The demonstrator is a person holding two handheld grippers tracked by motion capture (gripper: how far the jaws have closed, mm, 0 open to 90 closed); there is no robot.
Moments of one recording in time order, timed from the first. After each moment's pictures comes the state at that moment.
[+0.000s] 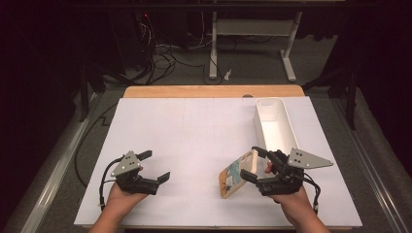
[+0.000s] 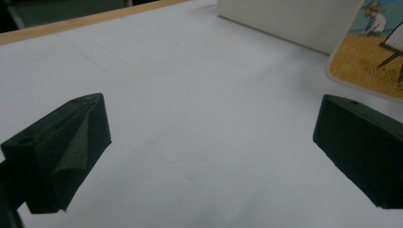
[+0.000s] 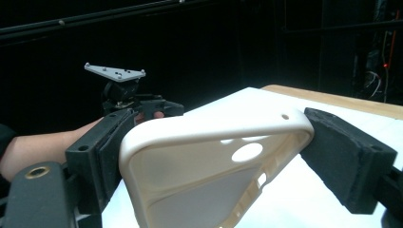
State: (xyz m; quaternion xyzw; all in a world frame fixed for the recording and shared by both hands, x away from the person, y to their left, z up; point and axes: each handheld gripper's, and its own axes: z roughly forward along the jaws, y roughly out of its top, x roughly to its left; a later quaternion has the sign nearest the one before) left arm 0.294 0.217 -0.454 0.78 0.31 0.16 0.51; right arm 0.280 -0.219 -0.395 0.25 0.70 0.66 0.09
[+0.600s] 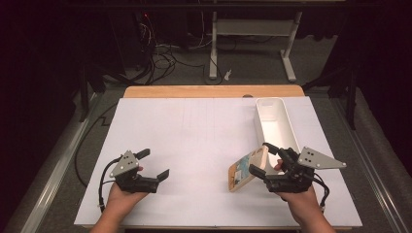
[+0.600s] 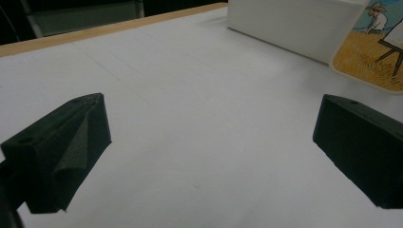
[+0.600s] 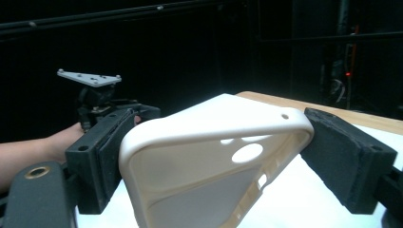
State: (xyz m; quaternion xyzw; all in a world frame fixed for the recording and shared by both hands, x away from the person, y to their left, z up) left arm 0.293 0.220 -0.451 0.76 0.33 0.18 0.53; right arm 0.278 -0.236 -0.387 0.27 0.69 0.66 0.14
